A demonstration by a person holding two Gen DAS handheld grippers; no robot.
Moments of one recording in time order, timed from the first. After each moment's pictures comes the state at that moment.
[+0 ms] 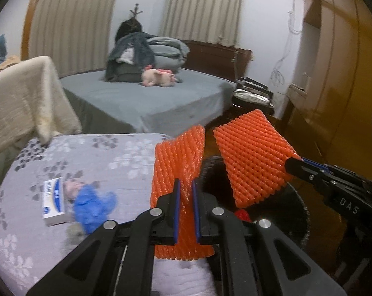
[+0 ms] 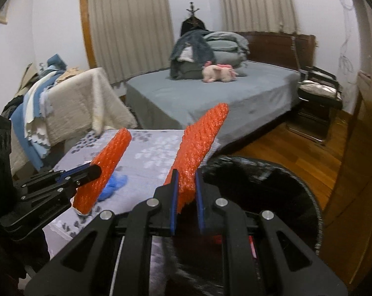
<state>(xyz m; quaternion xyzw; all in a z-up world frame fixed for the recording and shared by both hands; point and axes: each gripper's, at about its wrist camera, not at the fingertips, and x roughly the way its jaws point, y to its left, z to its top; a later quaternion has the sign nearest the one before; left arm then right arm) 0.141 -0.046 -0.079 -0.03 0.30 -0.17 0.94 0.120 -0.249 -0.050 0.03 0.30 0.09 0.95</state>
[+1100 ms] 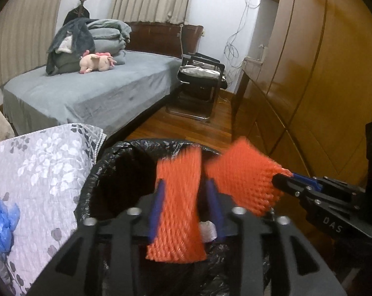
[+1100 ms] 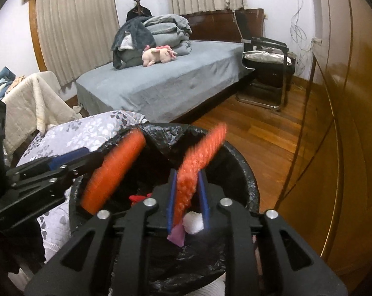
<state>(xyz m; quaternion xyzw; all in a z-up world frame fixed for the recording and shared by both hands) 0.176 -0.191 -0.125 0.00 0.34 -0.30 0.89 0.109 -0.367 -0.117 0.07 0.35 -0.04 0.93</state>
